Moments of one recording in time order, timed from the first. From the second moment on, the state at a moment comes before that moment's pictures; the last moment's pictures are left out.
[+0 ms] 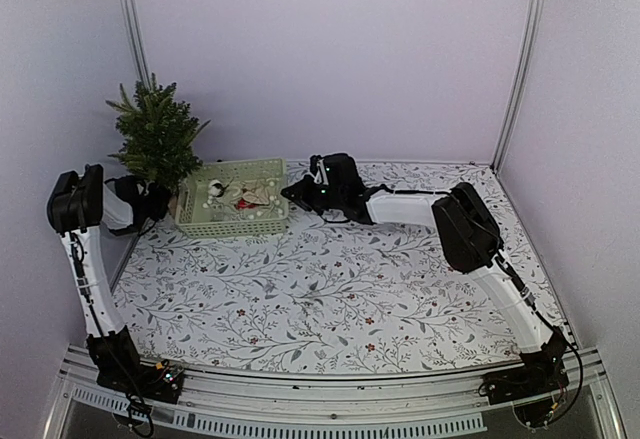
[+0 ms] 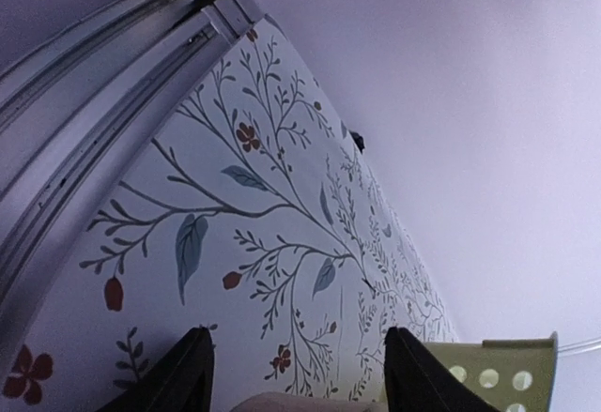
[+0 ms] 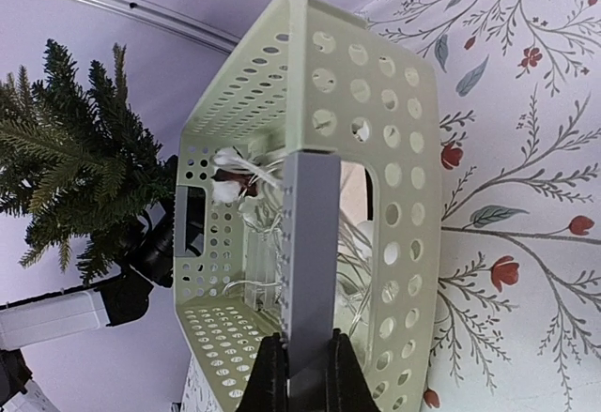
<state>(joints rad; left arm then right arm) 0.29 2.27 1.18 0.70 0.47 -0.88 0.74 2.62 2.10 0.21 -0.30 0.96</state>
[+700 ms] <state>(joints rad) 0.12 2.24 1.11 0.73 0.44 -0.88 0.60 2.27 1.53 0.31 -0.26 1.03</state>
